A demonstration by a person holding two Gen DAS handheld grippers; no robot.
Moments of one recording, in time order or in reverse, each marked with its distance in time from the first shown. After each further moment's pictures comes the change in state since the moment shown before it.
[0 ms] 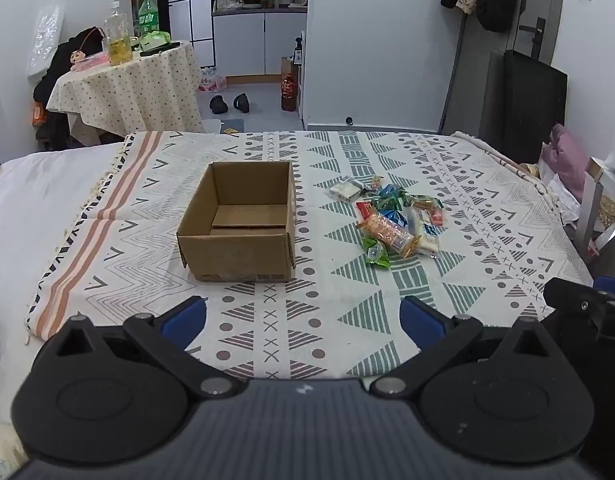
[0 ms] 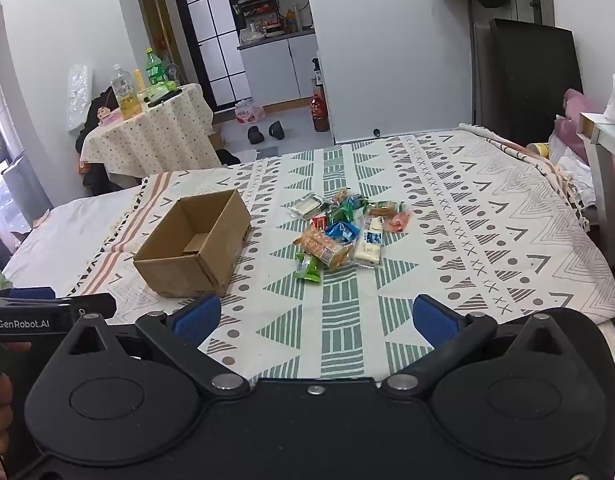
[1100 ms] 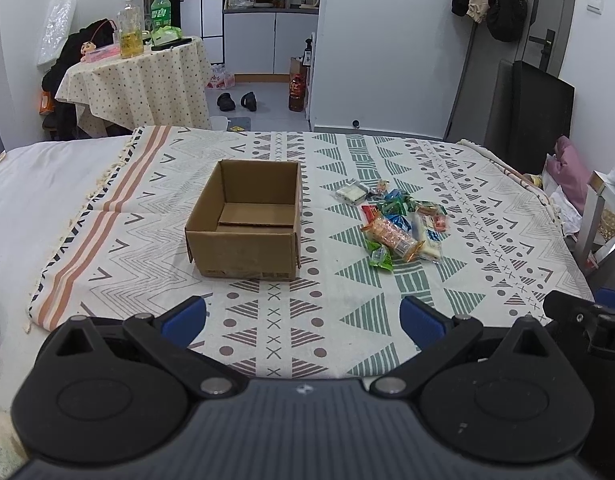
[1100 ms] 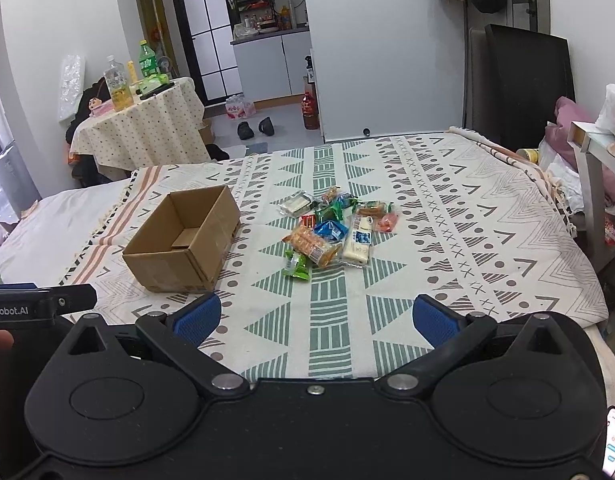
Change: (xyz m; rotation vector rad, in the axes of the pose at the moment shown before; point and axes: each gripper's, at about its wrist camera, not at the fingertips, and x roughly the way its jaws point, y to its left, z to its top) left arm -0.006 0.012 -0.005 -0.042 0.000 -0.004; right arm -0.001 0.009 0.002 -0.023 0.021 -0.044
